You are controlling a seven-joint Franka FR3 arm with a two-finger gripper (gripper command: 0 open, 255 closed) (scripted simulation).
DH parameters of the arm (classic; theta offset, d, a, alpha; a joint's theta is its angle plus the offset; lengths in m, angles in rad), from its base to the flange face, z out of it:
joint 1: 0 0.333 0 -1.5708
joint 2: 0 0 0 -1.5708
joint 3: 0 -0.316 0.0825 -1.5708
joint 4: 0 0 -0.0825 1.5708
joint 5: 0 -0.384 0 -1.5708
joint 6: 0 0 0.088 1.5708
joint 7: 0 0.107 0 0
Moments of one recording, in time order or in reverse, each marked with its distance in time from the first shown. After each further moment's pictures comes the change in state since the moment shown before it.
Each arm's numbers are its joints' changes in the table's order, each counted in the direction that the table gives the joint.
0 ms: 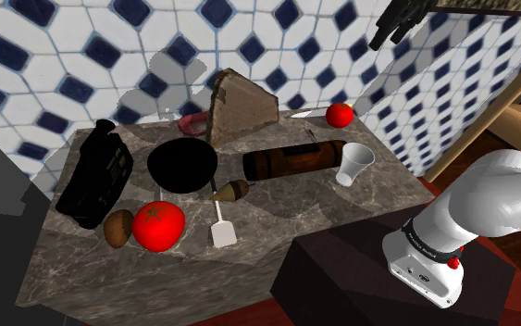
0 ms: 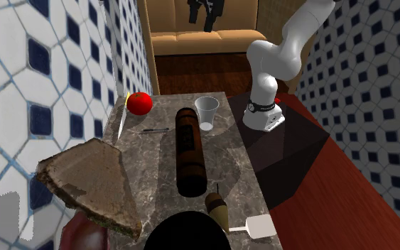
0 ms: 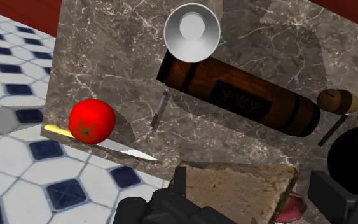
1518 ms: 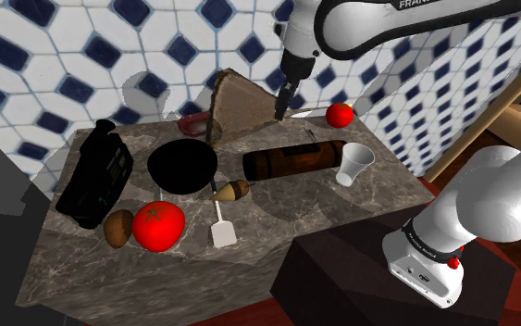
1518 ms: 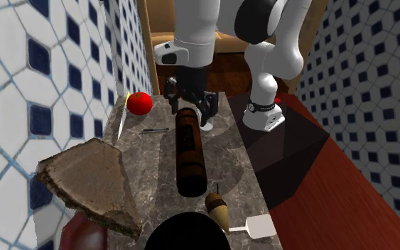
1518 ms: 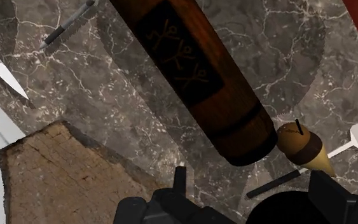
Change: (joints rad) arm 0.188 0.550 -0.145 -0.006 -0.010 0.419 -0.232
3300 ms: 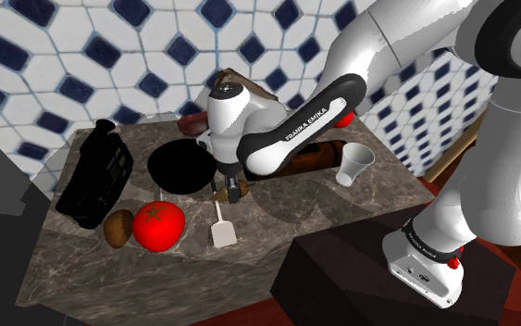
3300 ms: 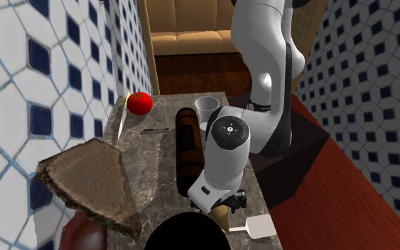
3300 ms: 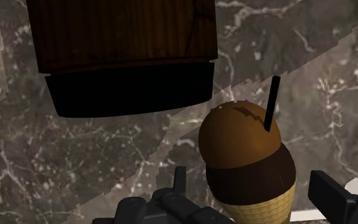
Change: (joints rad) arm 0.174 0.646 -0.121 0.172 0.226 0.305 -0.075
